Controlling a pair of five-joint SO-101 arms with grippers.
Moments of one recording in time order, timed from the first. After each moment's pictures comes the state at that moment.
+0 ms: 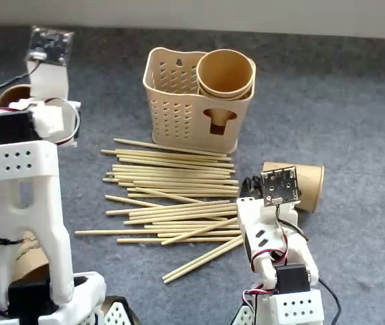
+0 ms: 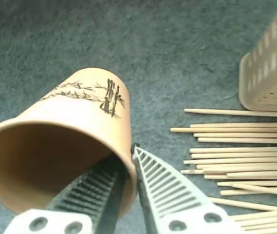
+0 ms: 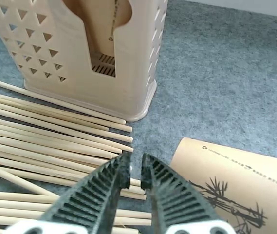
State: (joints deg) left arm -13.4 -19.6 5.1 77.6 -9.0; right arm -9.8 -97.1 91.6 40.3 7.8
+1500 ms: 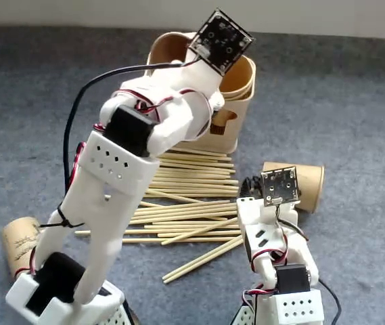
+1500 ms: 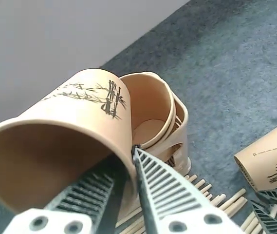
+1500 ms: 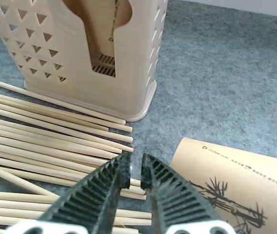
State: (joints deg) left arm 26.2 -9.7 -15.3 69.1 -9.0; right arm -9.8 -97.1 91.6 40.3 7.9
